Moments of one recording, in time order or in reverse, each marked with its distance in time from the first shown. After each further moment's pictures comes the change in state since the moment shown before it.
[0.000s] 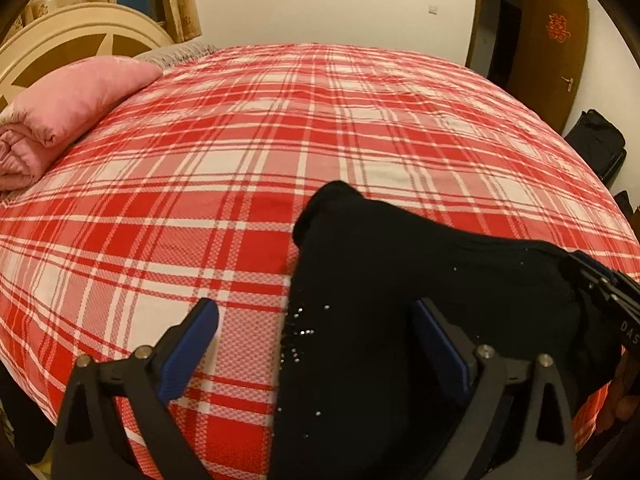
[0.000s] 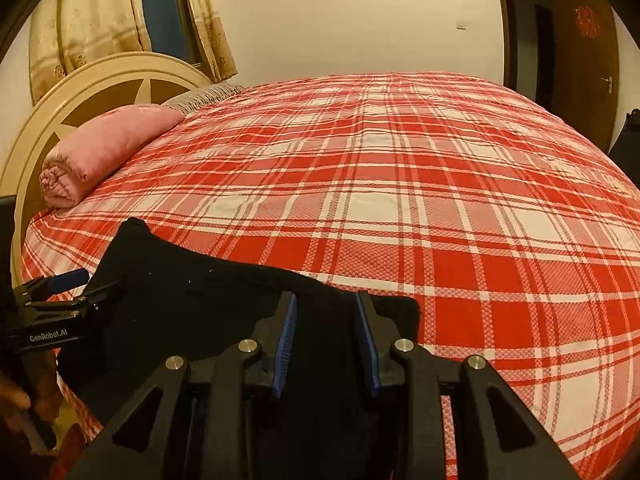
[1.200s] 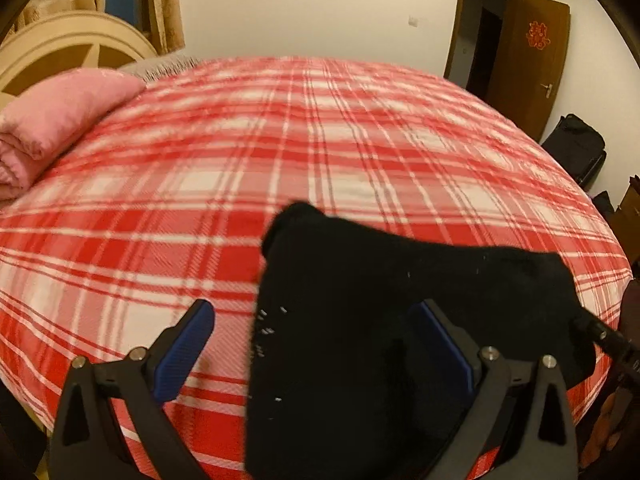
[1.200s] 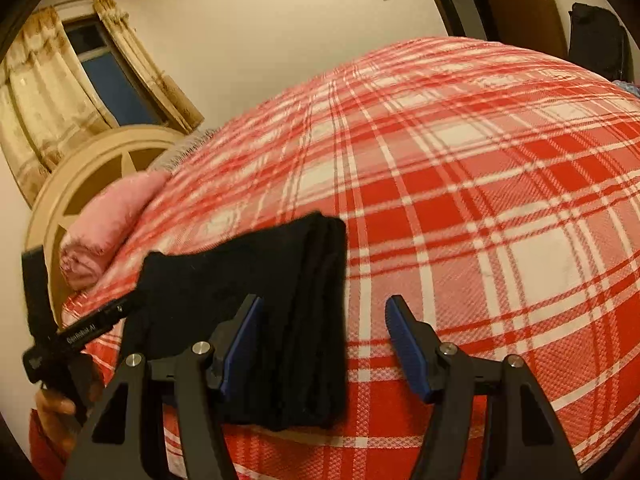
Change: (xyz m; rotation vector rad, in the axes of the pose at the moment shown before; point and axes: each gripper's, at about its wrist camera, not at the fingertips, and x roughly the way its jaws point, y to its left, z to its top) left arm -0.017 -0.010 -0.001 0.022 -0.032 -0.083; right arm -0.053 -0.052 -0.053 0.350 -0.020 0.083
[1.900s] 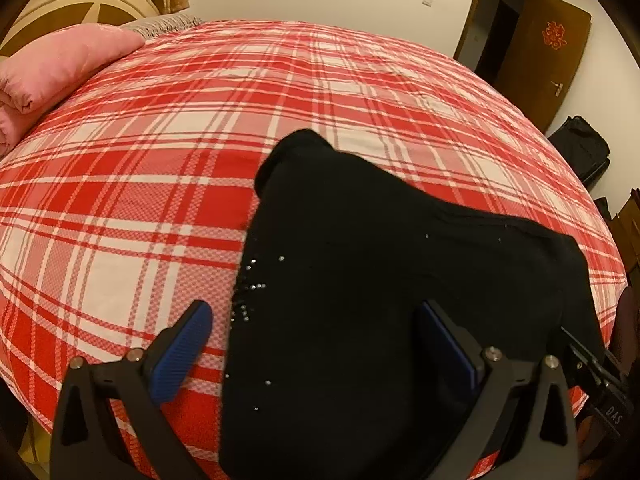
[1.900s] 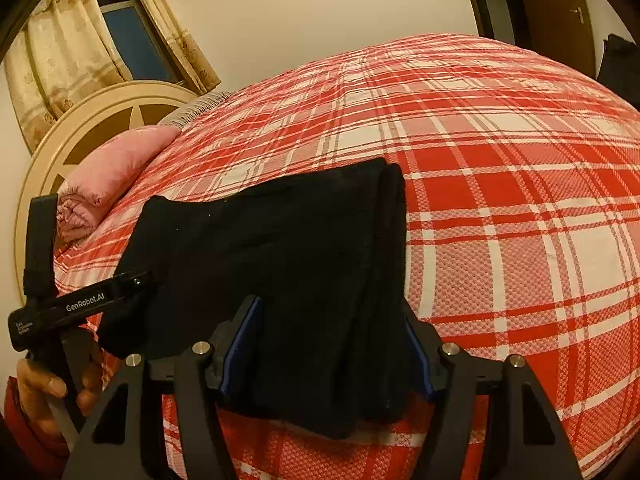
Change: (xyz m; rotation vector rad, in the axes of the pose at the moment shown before) left arm 0.023 0.004 -0.015 -0.065 0.104 -0.026; right arm 0.028 0.035 -0.018 -0.146 0.065 -0.017
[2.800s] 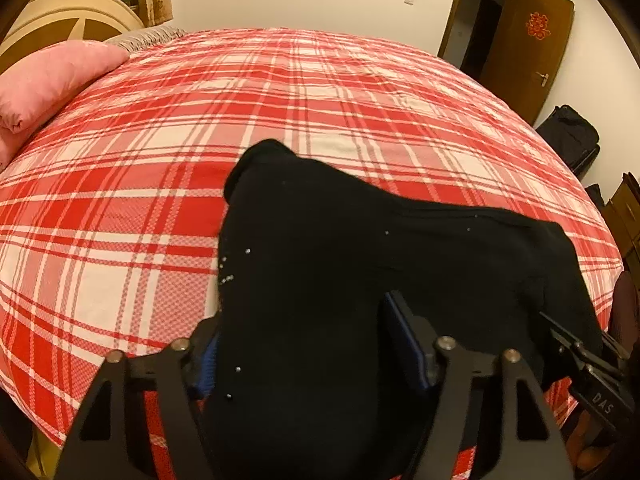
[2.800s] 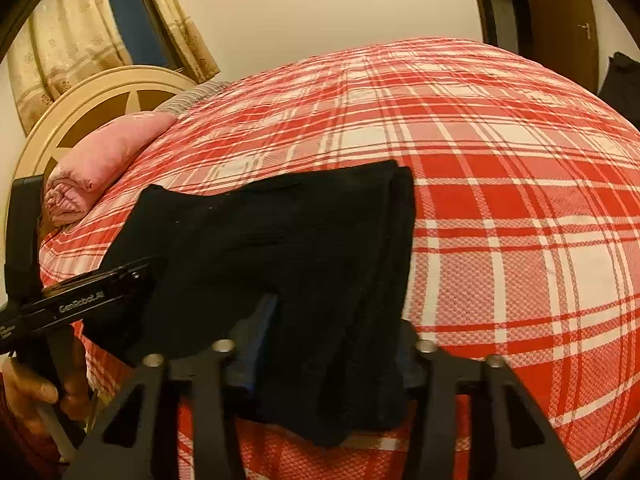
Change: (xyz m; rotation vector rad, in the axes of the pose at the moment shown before) left arm -0.005 -0.017 0.000 0.055 -0.022 -0.019; right arm 0.003 0.011 0.004 -0.058 0.019 -0.031
